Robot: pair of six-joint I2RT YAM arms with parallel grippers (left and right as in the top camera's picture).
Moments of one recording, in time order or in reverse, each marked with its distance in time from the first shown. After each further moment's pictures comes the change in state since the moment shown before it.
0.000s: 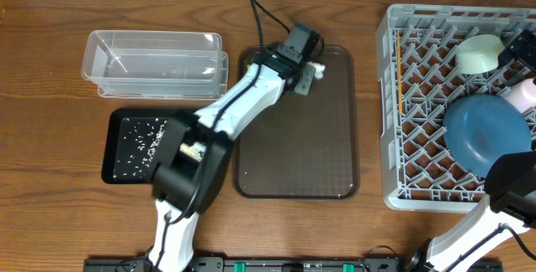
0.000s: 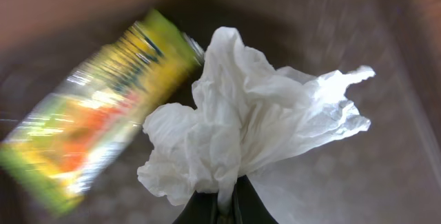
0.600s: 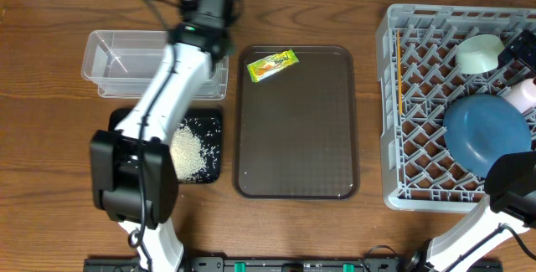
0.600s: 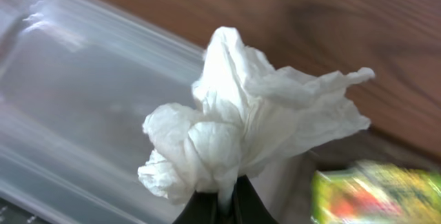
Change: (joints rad) left arm 0.349 -0.170 0.005 -0.203 -0.274 -0.410; right arm 0.000 0.000 0.000 0.000 0.000 0.000
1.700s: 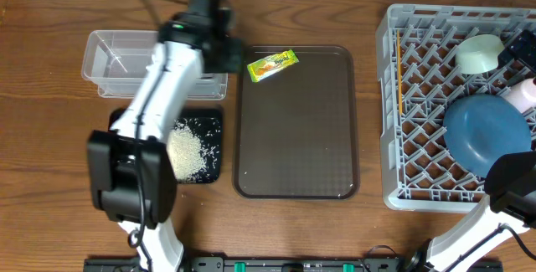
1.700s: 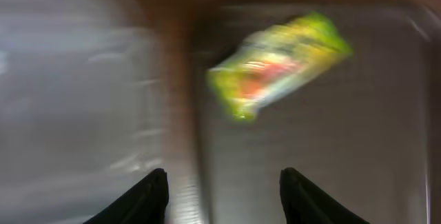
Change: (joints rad) left arm -0.051 0.000 0.000 -0.048 0.529 0.478; right arm 0.000 0.000 0.000 0.000 0.000 0.000
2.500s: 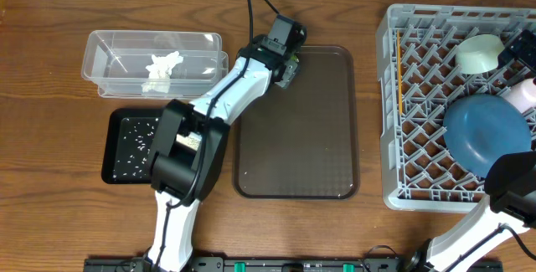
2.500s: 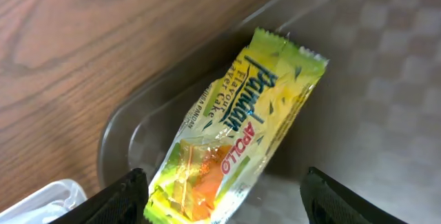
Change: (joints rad) left arm -0.216 0.257 0.001 0.333 -0.375 0.333; right arm 0.000 0.000 0.000 0.000 0.000 0.000
